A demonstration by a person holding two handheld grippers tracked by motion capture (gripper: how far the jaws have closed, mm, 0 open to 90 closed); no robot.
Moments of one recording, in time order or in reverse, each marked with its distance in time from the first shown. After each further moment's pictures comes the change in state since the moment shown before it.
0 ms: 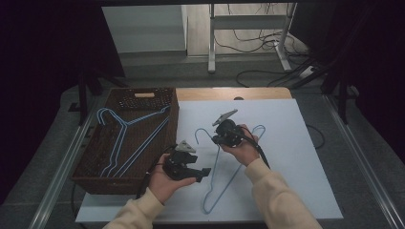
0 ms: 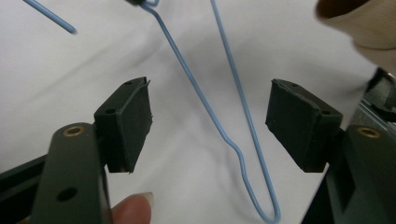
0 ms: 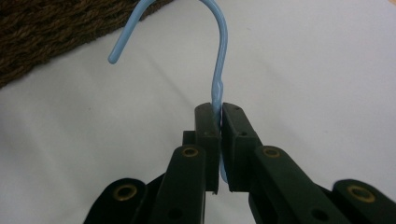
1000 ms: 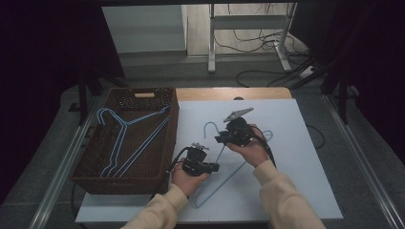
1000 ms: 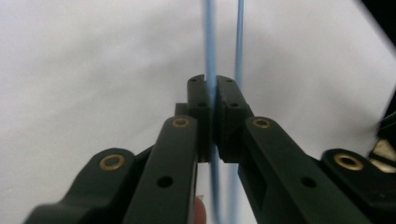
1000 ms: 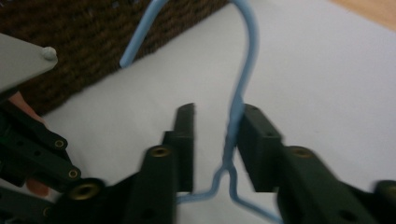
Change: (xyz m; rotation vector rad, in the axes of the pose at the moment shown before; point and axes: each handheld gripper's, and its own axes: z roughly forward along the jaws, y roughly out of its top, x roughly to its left) left arm 0.015 0.003 0.067 0.009 -0.104 -0.220; right arm -0.012 -0.013 -0.028 -0.134 0.063 0.081
